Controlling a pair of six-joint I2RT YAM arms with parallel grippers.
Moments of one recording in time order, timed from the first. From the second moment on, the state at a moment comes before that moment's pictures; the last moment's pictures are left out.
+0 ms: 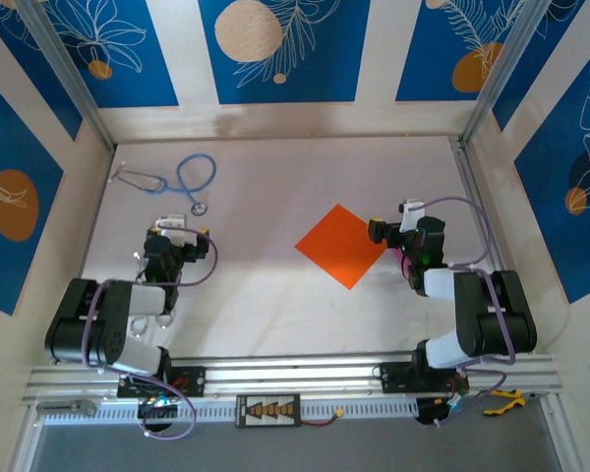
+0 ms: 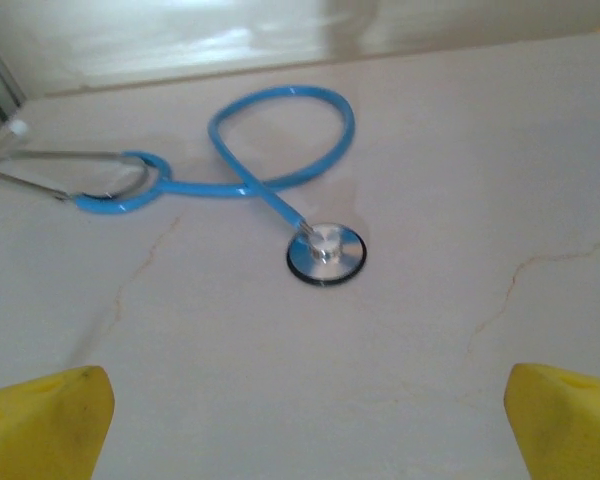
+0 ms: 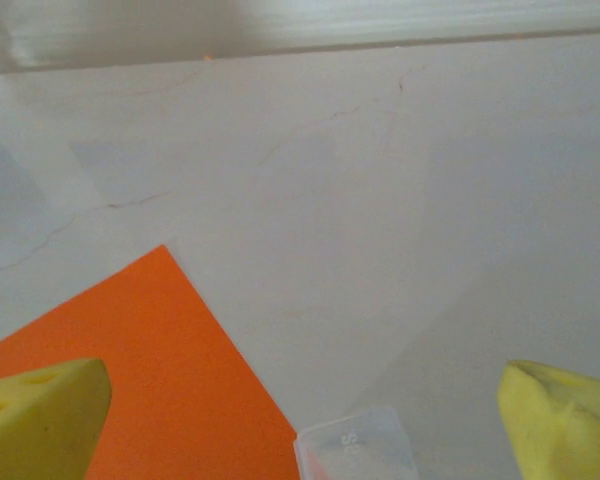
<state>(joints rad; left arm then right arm) -0.08 1.42 0.27 0.85 -0.07 0.05 0.02 1.43 0.39 0.66 -0.18 0.06</state>
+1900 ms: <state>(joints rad) -0.07 0.56 0.52 -0.65 0.47 -0.73 0.61 1.81 1.08 -0.55 -0.48 0.35</state>
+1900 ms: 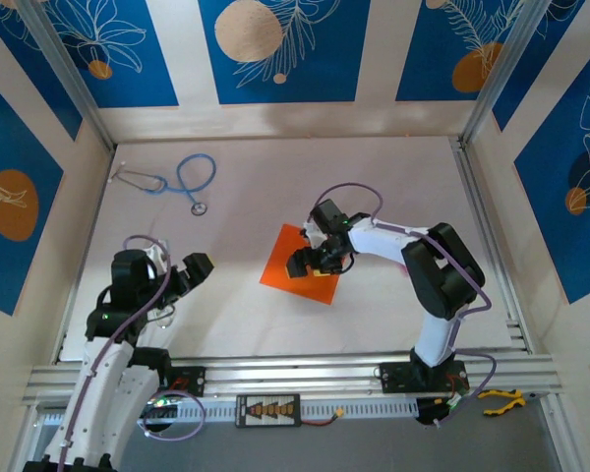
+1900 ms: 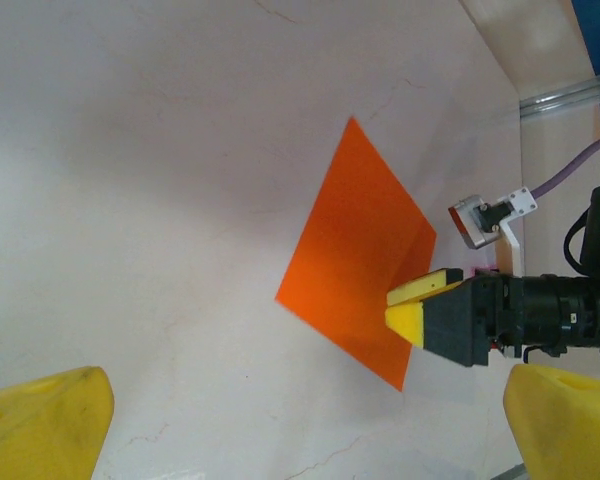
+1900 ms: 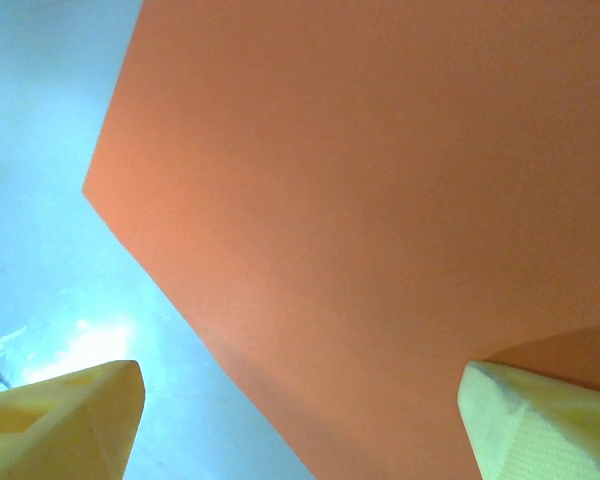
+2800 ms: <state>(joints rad) -0.07 0.72 0.62 -0.83 0.51 -0.57 0.61 1.83 1.13 -0.46 -0.48 0.47</state>
